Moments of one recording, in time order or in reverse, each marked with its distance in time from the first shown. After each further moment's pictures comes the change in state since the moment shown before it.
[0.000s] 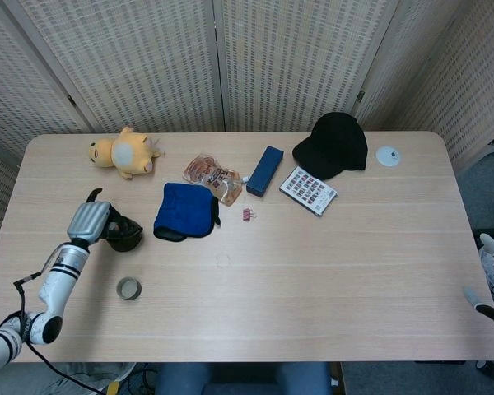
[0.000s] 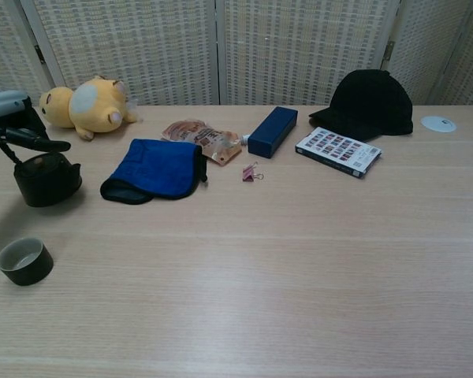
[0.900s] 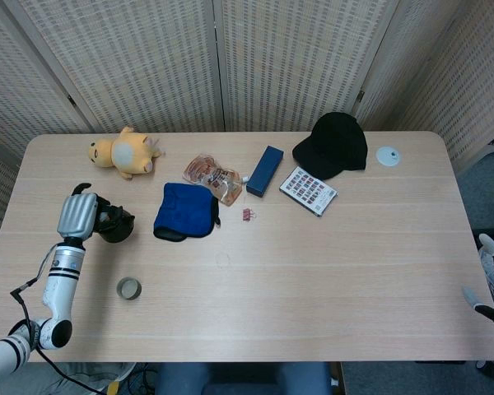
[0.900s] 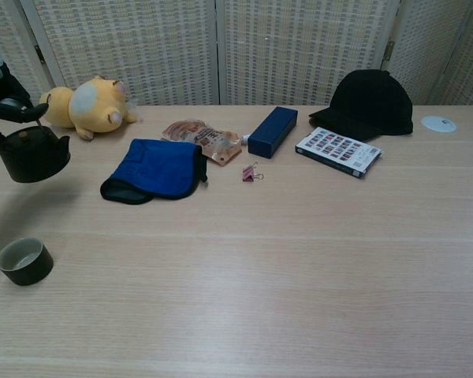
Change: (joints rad) left arm 0.046 -0.035 -0.071 -0.052 -0.043 0.196 0.102; right arm -0.001 0.000 0.001 -0.008 -0.003 -0.001 -0.006
